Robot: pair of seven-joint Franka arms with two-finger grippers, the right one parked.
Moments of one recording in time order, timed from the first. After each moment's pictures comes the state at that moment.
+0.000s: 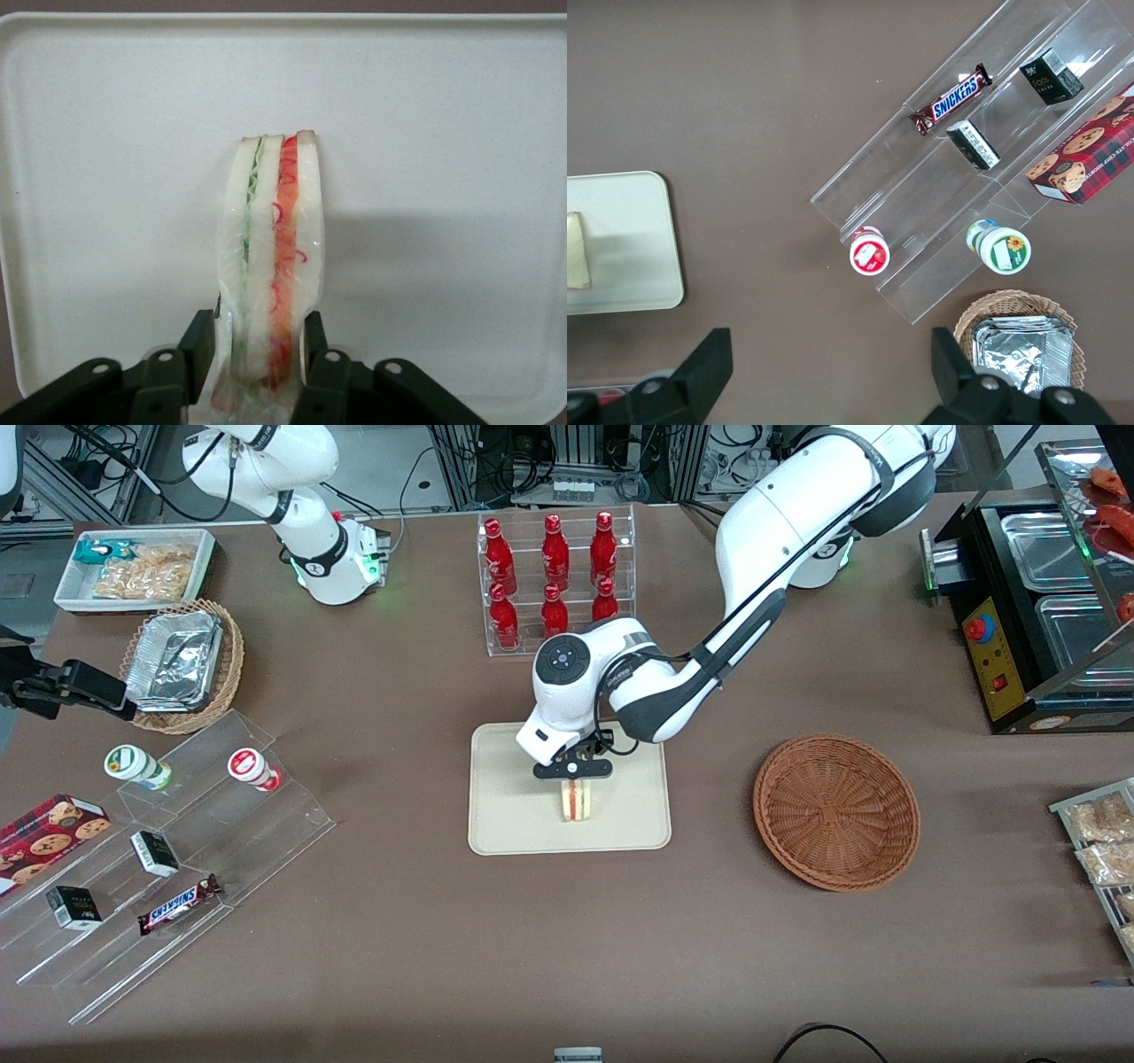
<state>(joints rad) -0.37 0.81 -0.59 -1.48 0.49 2.12 -1.12</state>
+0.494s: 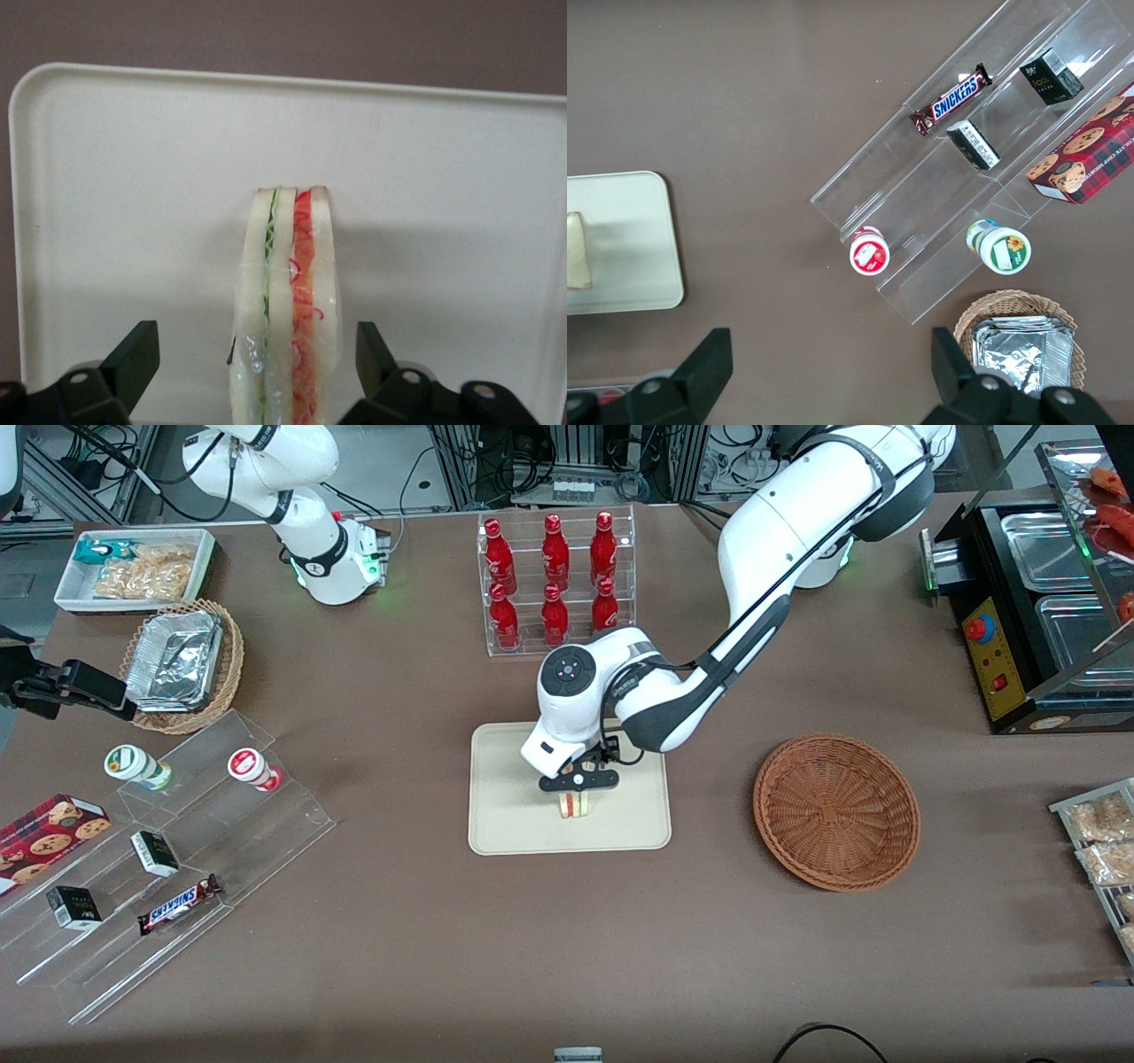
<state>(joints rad) -0.37 0.81 -0.55 -1.42 0.49 2.13 -1.14</state>
